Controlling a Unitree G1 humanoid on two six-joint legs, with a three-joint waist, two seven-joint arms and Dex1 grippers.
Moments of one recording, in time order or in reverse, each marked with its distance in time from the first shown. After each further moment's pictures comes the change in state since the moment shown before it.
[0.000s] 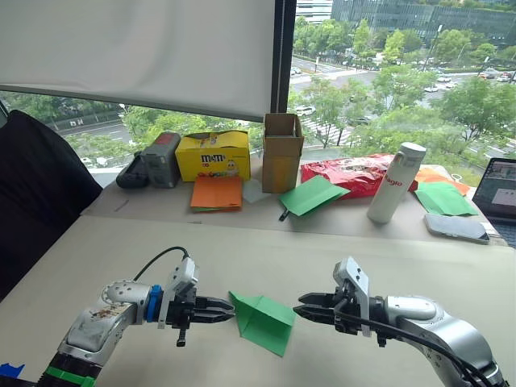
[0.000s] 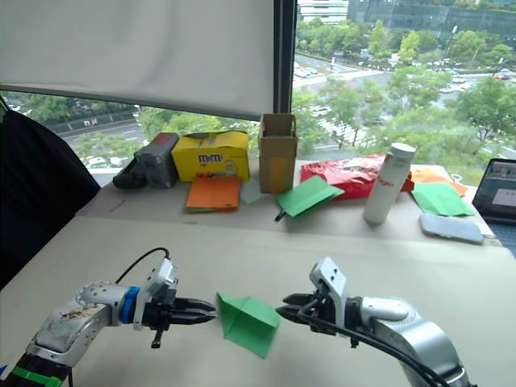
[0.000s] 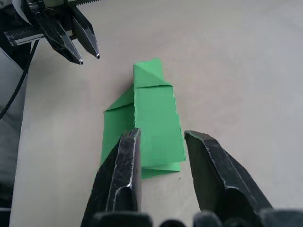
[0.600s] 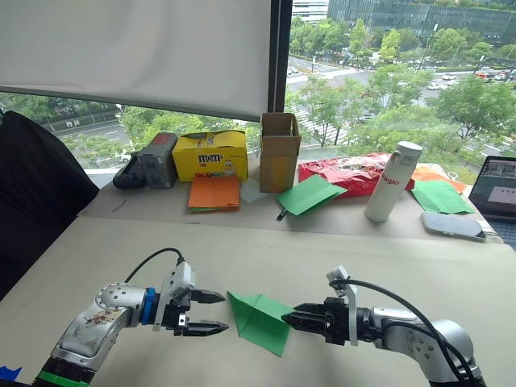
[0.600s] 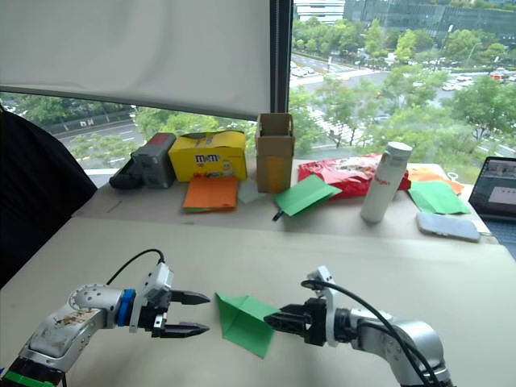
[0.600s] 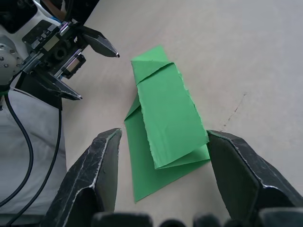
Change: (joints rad) left arm 0.027 0.018 -0.001 0.012 0.063 -0.086 0.048; right arm -0.052 0.130 -0.028 0.131 0.206 0.242 -0.128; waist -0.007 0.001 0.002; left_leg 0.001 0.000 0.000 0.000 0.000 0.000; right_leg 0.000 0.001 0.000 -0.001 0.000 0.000
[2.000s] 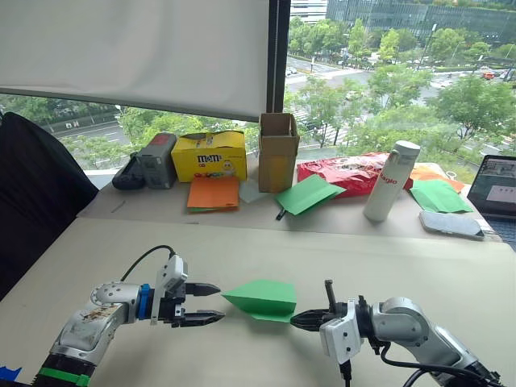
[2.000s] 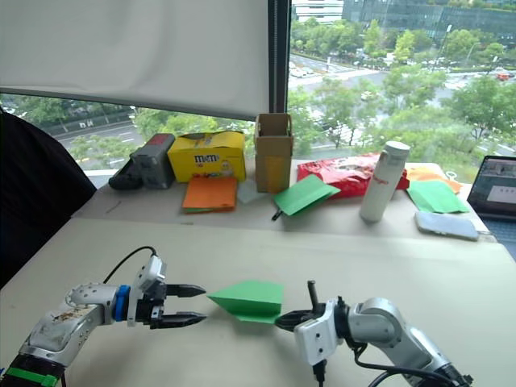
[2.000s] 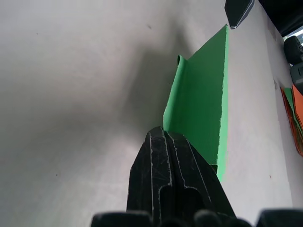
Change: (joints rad) left arm -0.024 -0.026 0.035 0.082 -0.041 -0.005 -0.003; right arm -0.023 -0.280 0.345 0.249 -0.984 -1.670 0.142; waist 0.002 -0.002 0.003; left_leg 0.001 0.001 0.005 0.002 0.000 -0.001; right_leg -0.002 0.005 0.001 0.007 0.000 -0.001
